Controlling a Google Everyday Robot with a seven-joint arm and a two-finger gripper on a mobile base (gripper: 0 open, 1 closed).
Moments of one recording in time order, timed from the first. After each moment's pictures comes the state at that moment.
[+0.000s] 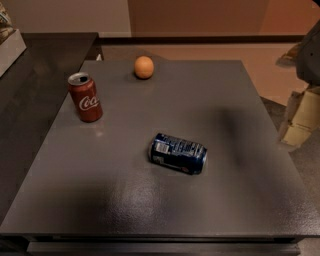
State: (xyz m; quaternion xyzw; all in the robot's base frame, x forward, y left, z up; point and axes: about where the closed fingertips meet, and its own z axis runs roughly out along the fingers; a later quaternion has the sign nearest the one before) arm 0.438 -0.217 0.976 -0.60 0.78 -0.03 0.16
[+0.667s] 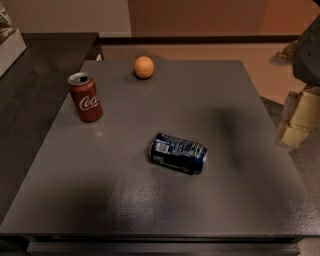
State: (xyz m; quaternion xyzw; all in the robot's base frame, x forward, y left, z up) arm 0.437 -0.206 0.979 -0.62 0.76 -0.03 0.17
